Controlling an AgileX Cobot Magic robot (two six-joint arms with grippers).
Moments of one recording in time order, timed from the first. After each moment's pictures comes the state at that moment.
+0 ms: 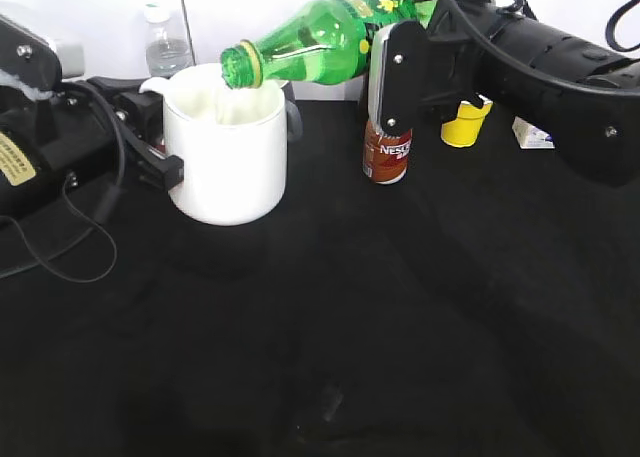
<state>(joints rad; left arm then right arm) -0.41 1.57 -0.52 0.25 -0.92 -0.01 0.51 1.71 -0.89 0.02 -0.73 -1.55</state>
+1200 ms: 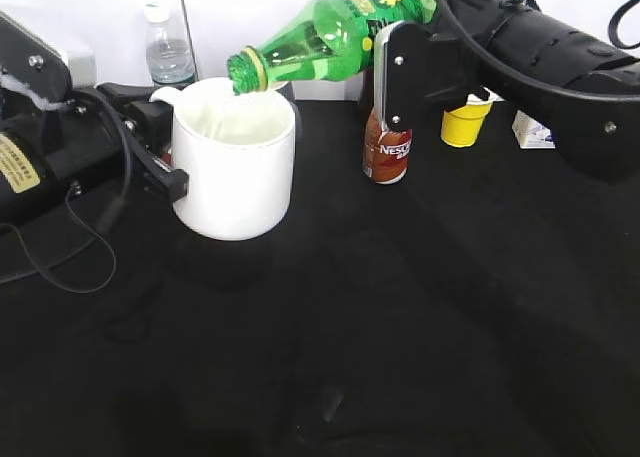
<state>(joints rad) -0.41 1.57 -0.52 0.32 -0.91 0.00 0.51 1.71 -0.89 0.07 -0.77 -1.69</state>
